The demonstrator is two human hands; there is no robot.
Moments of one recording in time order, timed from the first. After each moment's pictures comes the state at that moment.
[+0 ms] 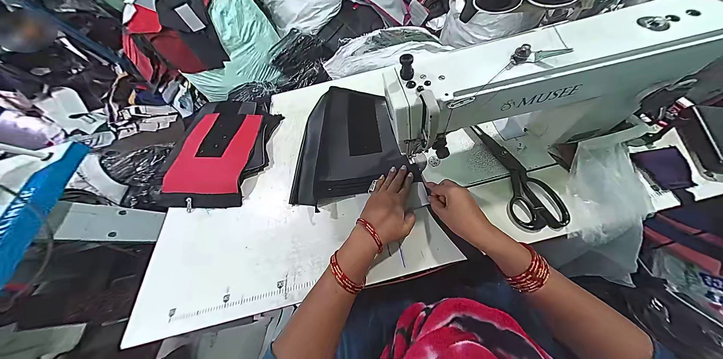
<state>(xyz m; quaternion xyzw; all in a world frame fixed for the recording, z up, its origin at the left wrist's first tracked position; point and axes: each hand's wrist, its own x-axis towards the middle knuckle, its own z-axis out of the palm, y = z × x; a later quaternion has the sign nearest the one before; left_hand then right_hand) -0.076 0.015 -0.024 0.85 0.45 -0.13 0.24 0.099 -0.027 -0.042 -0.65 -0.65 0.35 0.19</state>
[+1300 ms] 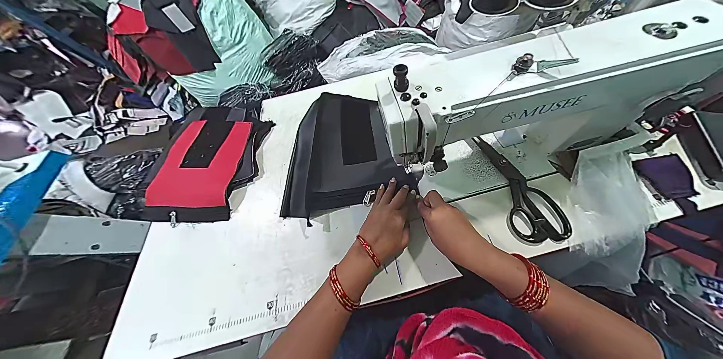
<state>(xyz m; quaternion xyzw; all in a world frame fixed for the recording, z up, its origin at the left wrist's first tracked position) -0.082 0.006 -0.069 0.91 0.37 0.16 0.11 0.082 -0.030 -0.042 -0.62 -0.74 0.25 0.08</state>
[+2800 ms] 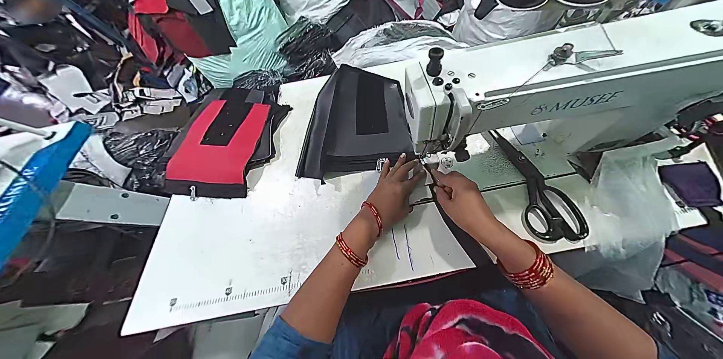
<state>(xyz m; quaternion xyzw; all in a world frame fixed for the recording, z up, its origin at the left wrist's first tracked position) -0.095 0.043 -0.060 0.88 0.39 0.10 0.26 0.090 -0.008 -0.043 -0.66 -0.64 0.33 0.22</state>
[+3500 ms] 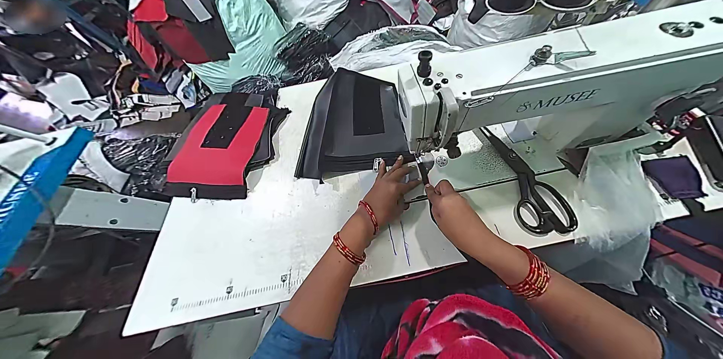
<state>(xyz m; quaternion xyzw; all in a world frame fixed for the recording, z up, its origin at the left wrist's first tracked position) -0.100 0.038 -0.057 0.88 0.37 0.12 0.28 0.074 -0.033 -0.042 -0.65 -0.72 0.23 0.07</state>
